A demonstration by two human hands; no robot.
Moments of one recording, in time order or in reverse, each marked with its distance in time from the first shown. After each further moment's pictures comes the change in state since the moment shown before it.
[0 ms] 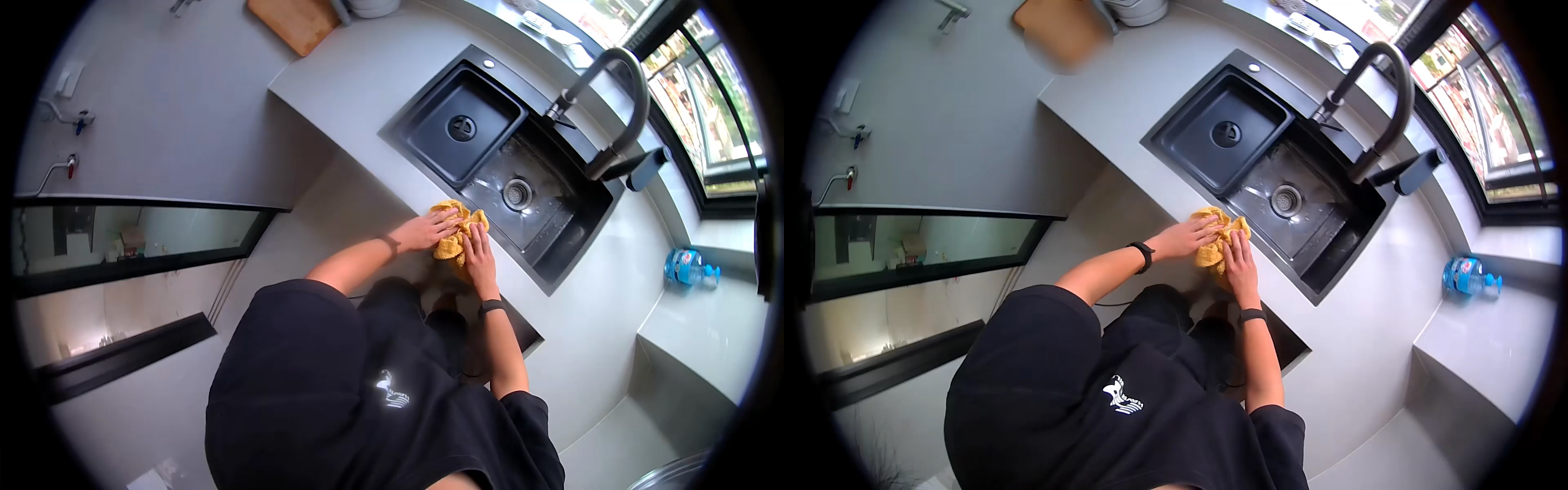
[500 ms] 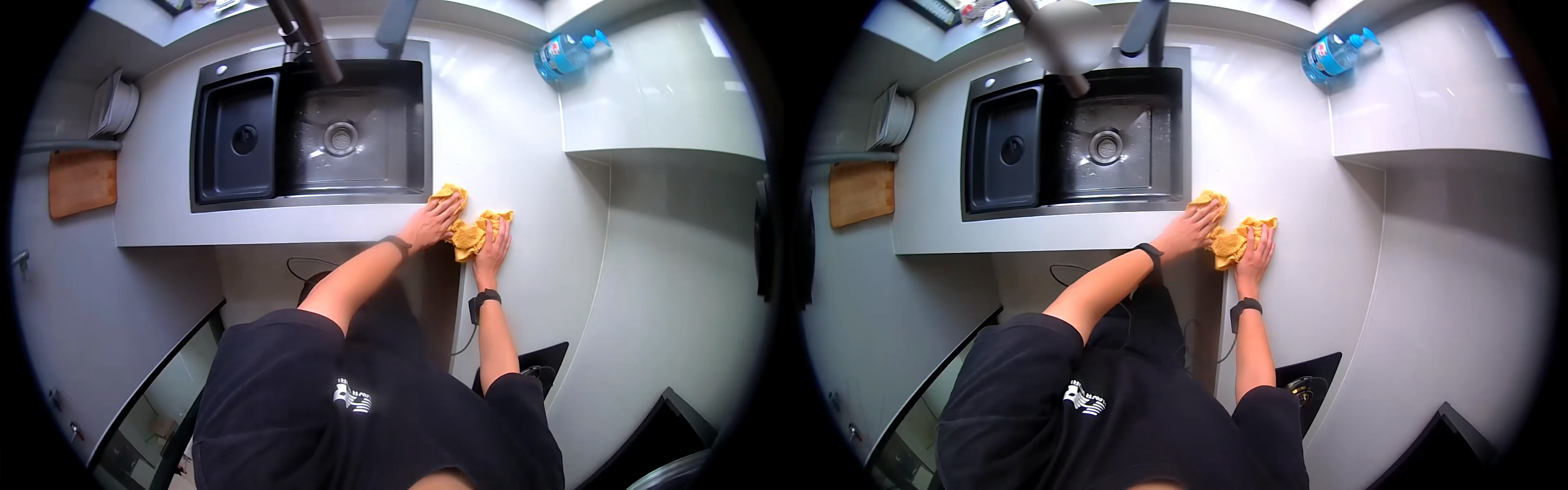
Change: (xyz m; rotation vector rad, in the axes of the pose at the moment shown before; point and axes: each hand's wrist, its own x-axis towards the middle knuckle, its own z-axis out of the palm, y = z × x) left_hand 0.236 0.254 0.091 -0.115 -0.113 0.460; right_hand -0.316 0.073 -0.095 -0.336 0.207 1.146
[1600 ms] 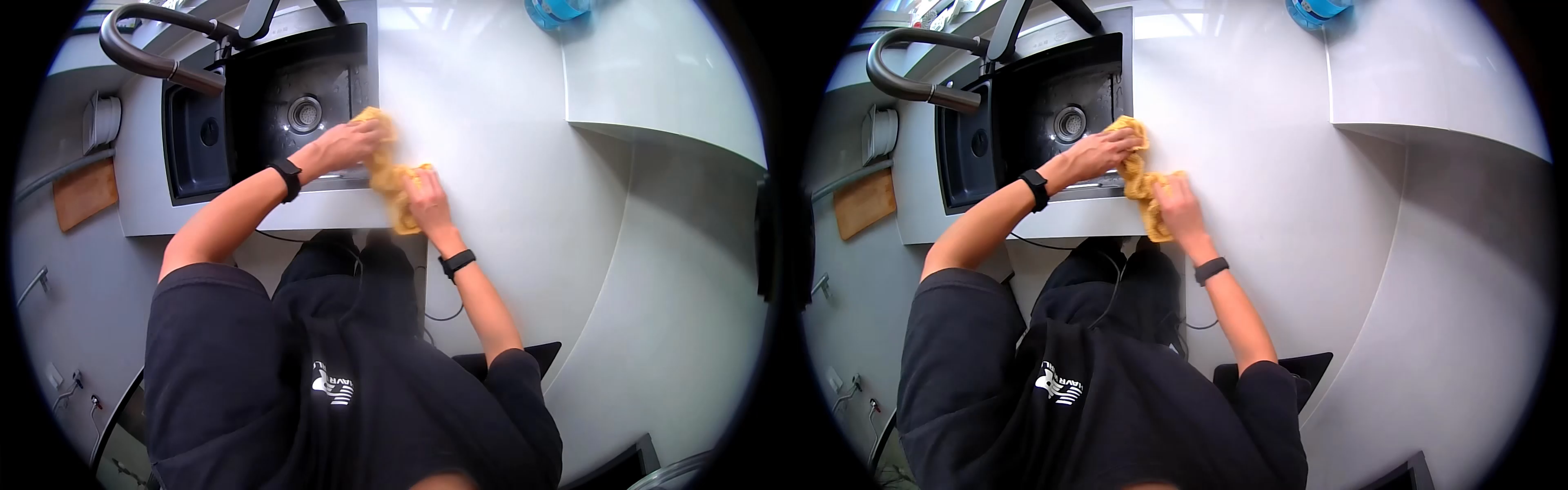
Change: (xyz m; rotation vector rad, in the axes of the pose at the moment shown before) left_hand 0.069 -0.138 -0.079 -0.032 -0.557 0.063; right_hand 0.111 -0.048 -0.003 0.461 -0.095 -0.460
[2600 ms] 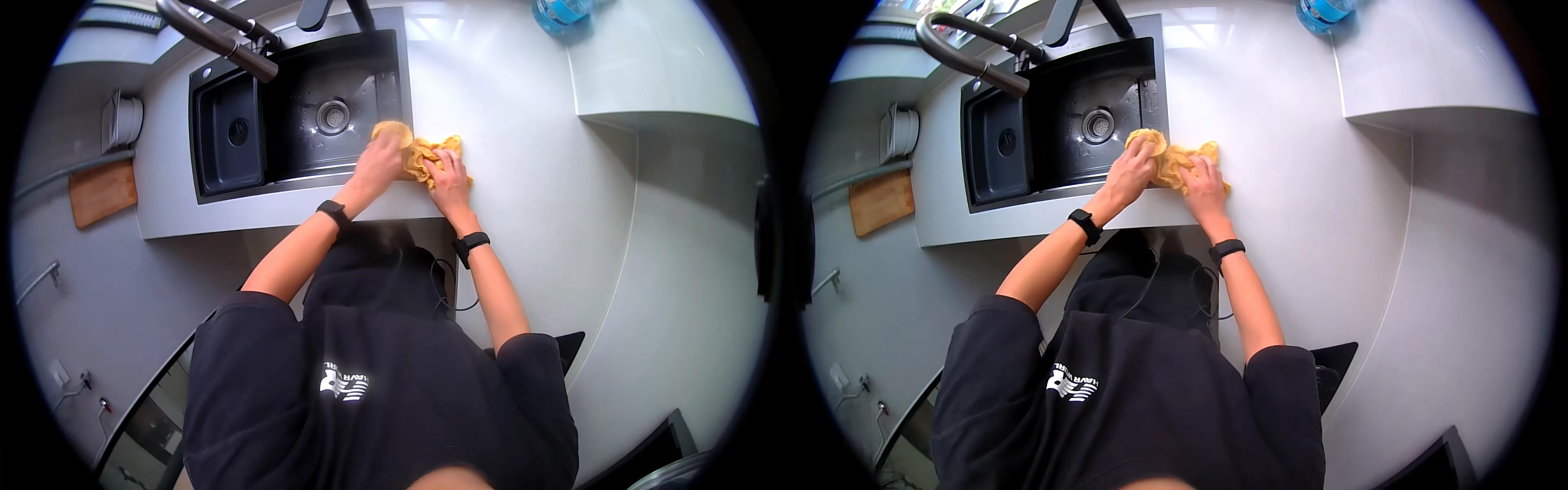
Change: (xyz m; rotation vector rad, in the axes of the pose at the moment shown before) left_hand -0.036 0.069 0.023 -0.038 0.472 -0.360; right_hand 0.009 -0.017 0.021 -0.071 0.017 0.161
